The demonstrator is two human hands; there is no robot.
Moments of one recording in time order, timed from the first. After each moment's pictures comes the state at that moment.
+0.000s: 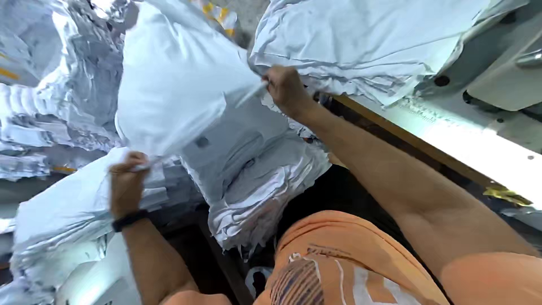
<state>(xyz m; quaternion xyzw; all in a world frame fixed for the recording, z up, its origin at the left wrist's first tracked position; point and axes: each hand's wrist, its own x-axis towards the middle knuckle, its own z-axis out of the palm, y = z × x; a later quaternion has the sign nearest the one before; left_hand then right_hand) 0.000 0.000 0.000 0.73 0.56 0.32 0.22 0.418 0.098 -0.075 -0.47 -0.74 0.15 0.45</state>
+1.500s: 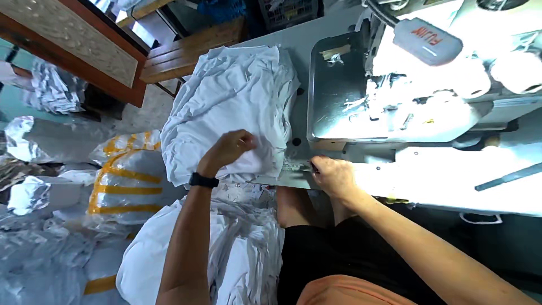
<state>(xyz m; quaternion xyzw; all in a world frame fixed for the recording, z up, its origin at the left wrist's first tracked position) 0.535 0.186 -0.026 0.92 0.20 -0.15 0.29 0.632 -0.066 -0.175 -0.80 -0.47 -0.08 0.37</state>
